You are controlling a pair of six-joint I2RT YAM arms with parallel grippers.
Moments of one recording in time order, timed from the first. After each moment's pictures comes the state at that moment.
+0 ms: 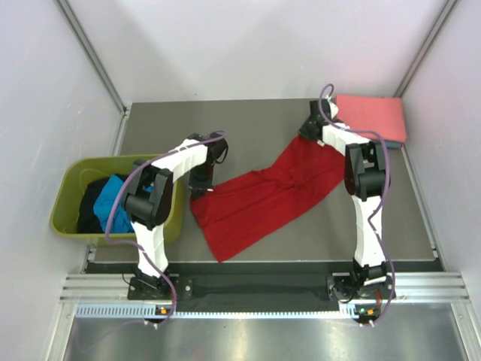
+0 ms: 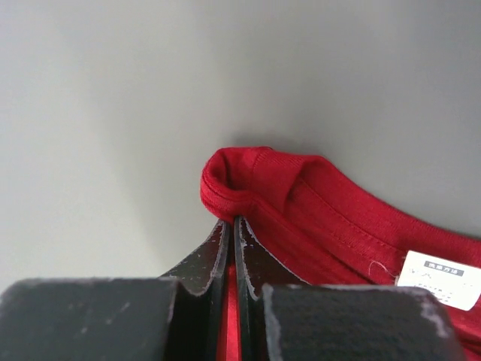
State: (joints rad) left arm -0.42 1.97 1.46 -1.10 -0.30 -0.42; right arm 0.19 2.30 1.75 -0.25 0.09 0.75
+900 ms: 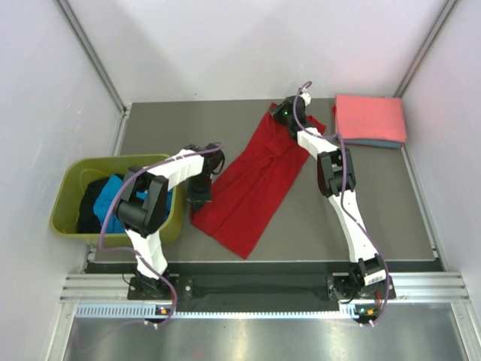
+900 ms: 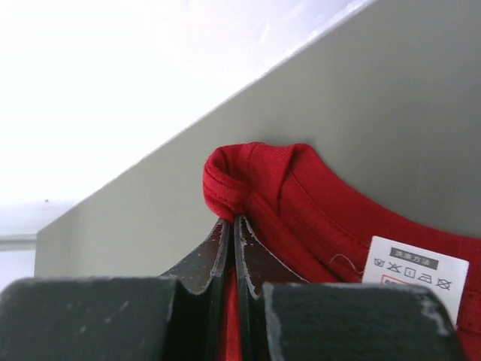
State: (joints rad) left arm -0.43 1.87 1.27 -1.05 -0.21 -0.44; right arm 0.30 2.82 2.38 0.12 0.00 0.89
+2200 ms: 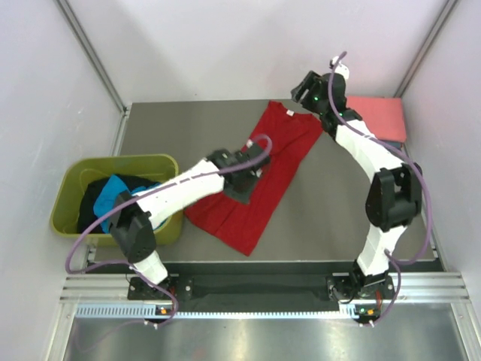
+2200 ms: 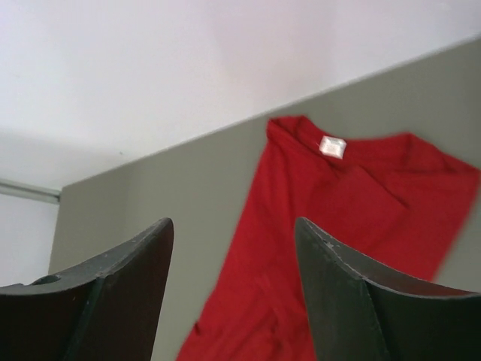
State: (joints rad) left arm -0.80 1.68 1.54 -1.05 -0.22 -0.37; right arm 0.28 1.89 1.66 -0.03 0.08 0.61
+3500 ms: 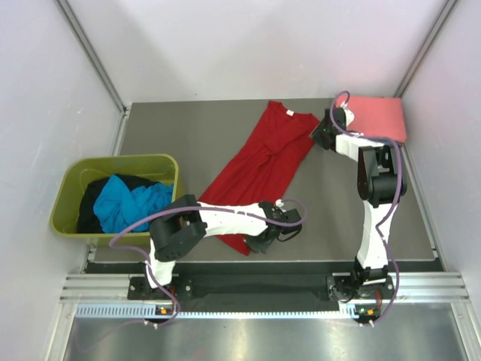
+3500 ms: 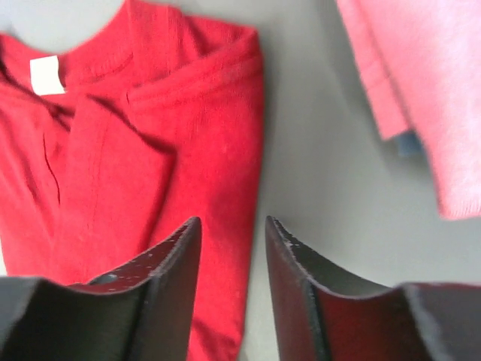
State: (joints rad) left arm -1.22 1.94 1.31 -0.93 -0.23 -0.55; right arm 0.12 2.15 1.48 -0.05 0.10 0.72
